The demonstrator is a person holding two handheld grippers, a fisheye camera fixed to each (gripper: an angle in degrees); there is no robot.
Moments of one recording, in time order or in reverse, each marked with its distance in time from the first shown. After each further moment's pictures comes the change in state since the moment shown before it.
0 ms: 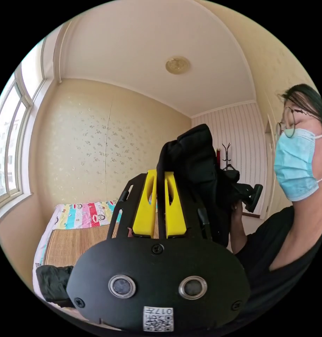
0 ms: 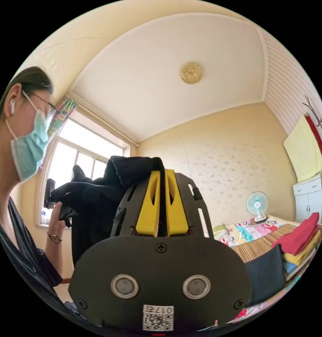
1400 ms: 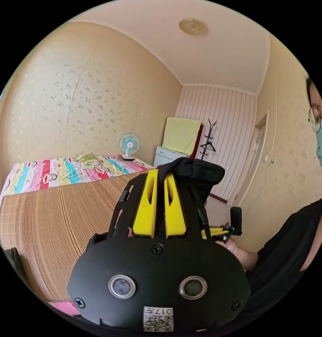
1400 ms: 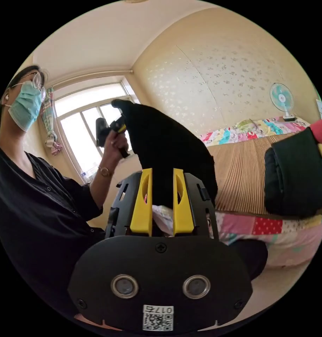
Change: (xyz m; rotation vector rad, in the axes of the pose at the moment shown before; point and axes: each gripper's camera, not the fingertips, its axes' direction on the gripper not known) left arm -0.009 0.159 0.141 -0.118 0.301 -0.127; right arm 0.103 0.296 0.016 -0.834 -0.335 0.350
